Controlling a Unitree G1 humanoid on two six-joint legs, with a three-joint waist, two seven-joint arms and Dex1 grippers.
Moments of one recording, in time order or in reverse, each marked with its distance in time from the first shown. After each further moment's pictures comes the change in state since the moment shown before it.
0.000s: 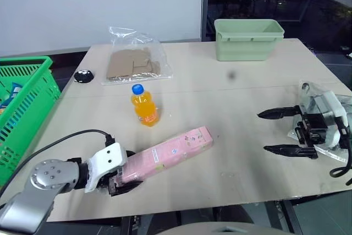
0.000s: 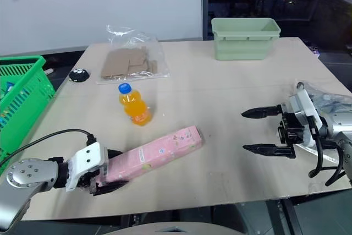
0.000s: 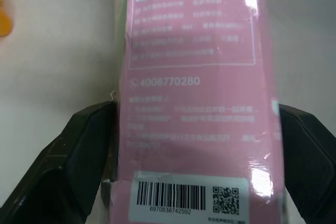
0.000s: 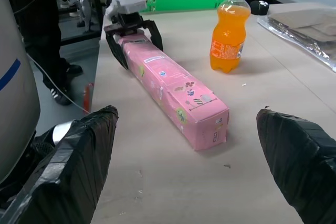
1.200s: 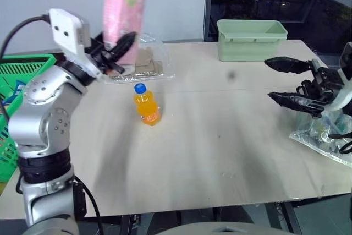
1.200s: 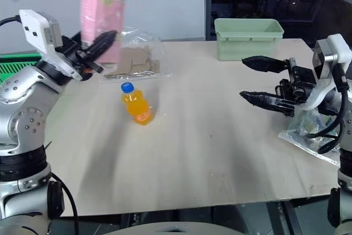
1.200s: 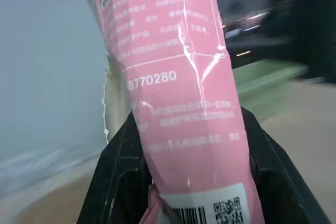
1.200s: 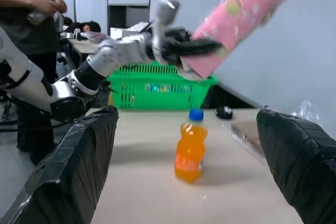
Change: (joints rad) left arm -0.877 -0.195 0.149 0.262 -0.267 0.207 0.643; right arm -0.356 0.150 -0.065 0.038 0.224 0.156 -0.214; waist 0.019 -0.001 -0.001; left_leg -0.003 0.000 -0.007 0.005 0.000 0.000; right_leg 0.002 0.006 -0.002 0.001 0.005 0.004
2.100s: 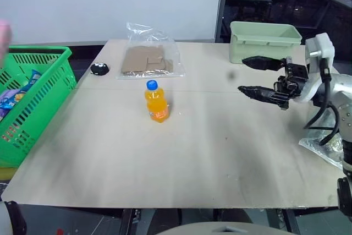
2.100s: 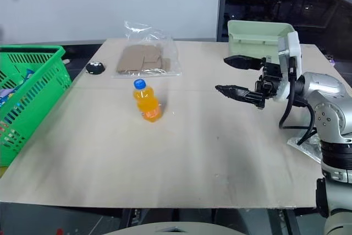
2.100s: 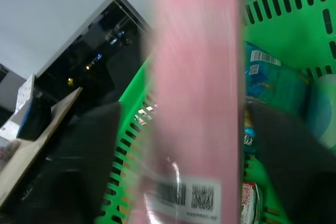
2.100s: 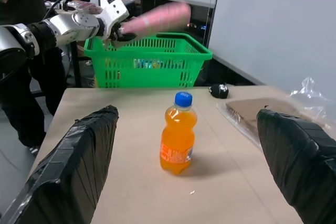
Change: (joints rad) left arm 0.170 0.347 0.115 0.839 0.493 -0.411 0.225; right arm -0.052 0.035 0.118 0.012 -0.155 0.039 -0.114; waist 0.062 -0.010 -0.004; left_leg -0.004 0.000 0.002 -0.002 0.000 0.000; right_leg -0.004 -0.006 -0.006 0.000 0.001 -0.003
